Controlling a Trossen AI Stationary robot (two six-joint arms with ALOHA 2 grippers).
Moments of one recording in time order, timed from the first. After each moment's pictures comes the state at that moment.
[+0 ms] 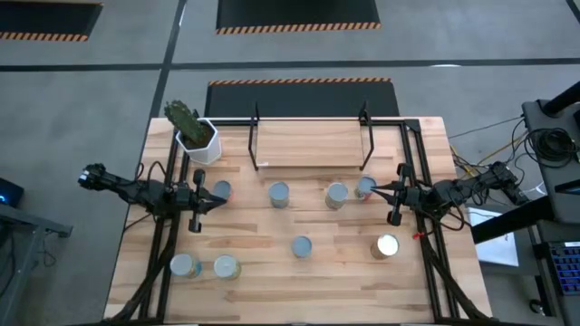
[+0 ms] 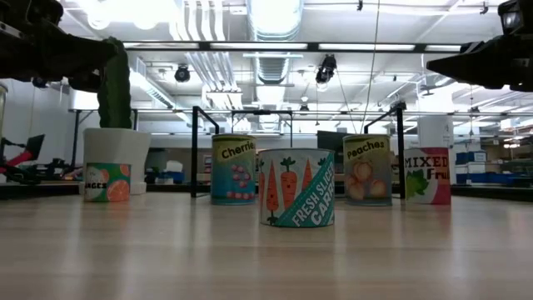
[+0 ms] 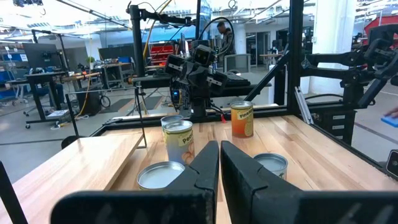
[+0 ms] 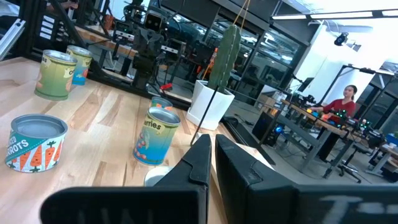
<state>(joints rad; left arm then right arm) -0.34 0.02 0.02 0.09 -0.33 0.10 0.36 0.02 0.02 0.04 0.53 -0.44</state>
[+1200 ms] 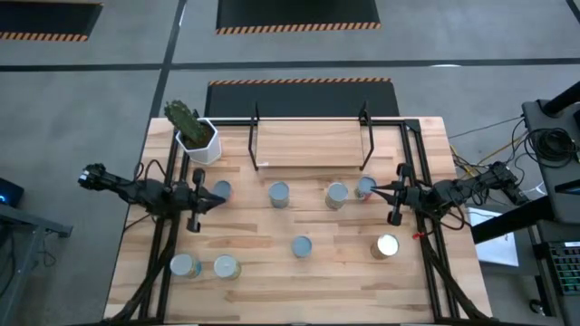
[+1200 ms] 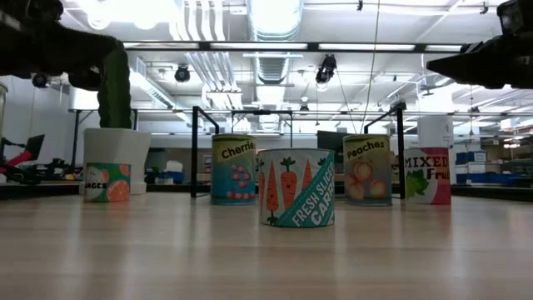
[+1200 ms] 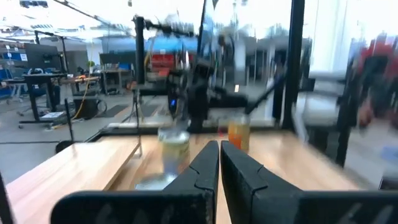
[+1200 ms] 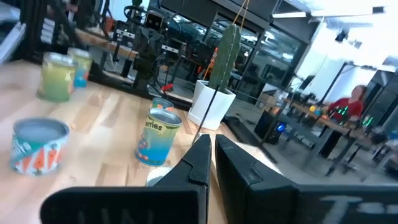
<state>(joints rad) -0.34 0.02 0.02 0.16 -0.33 0.03 0.36 0.02 0.02 0.04 0.52 -0.36</state>
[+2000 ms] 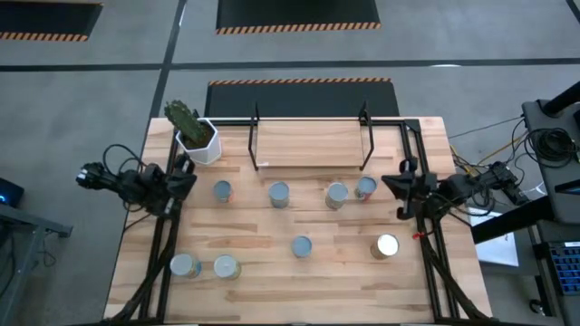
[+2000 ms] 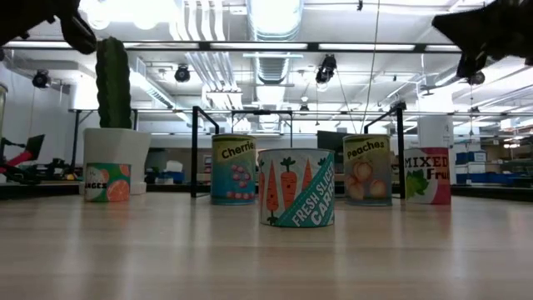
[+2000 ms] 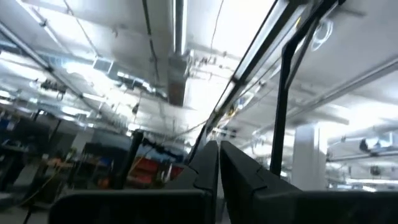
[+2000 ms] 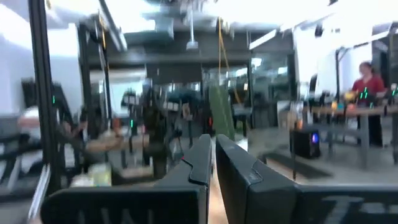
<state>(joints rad) -0.34 0.08 0.02 0.79 -0.32 -0.04 0.36 0.02 0.02 0.41 0.52 -0.15</state>
